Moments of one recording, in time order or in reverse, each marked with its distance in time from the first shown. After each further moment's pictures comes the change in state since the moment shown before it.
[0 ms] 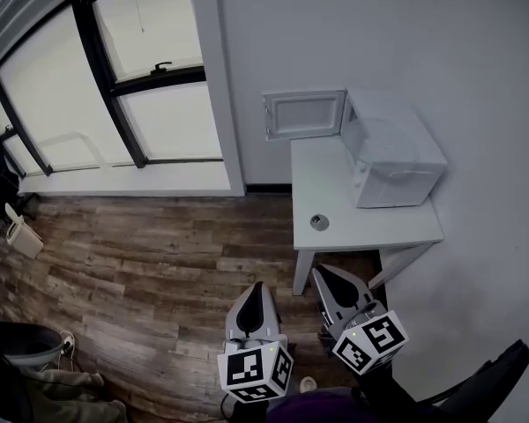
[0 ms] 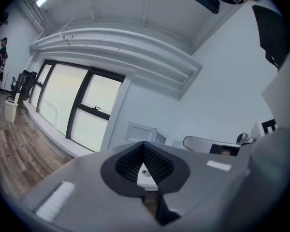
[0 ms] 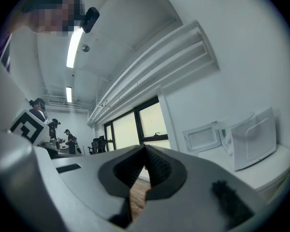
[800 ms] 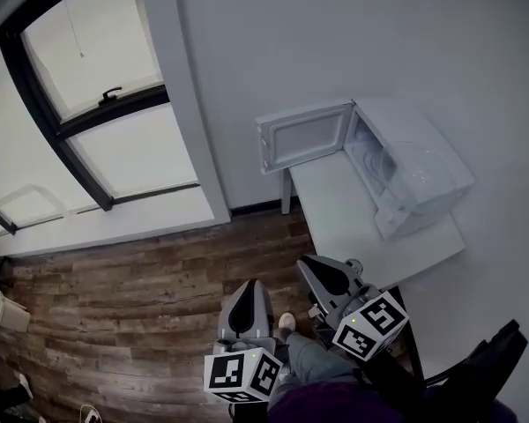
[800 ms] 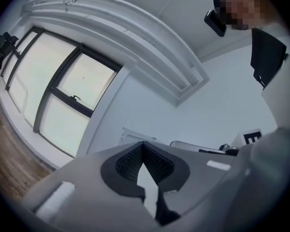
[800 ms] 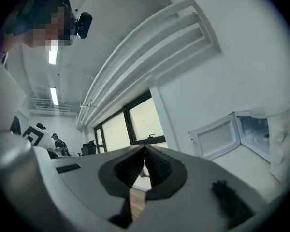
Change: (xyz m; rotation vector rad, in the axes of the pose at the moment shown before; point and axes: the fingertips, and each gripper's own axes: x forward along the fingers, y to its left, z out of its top) left arm 0.236 0.144 0.077 -0.114 0.013 -0.273; right arm 0.279 -0.068 0.000 0.063 -0.012 -0.055
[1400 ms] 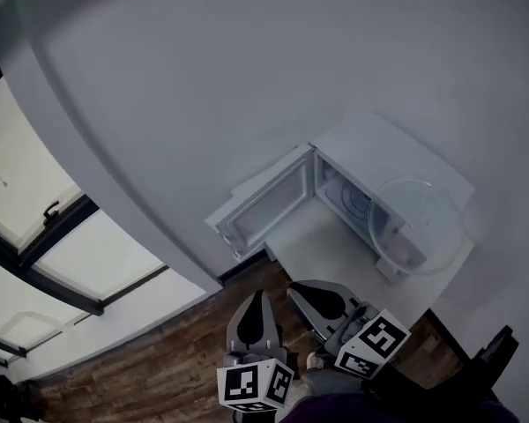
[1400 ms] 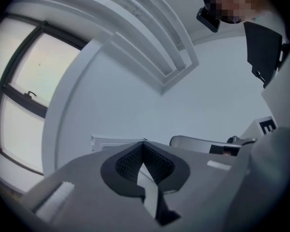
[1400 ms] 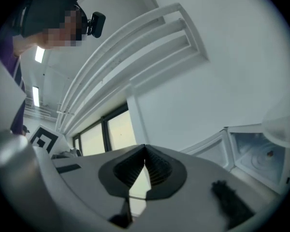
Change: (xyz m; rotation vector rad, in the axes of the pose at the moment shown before) left arm 0.256 -0.011 0.023 0.150 0.128 -0.288; right arm 0.111 -0.160 0.064 0.021 -0.142 -0.194
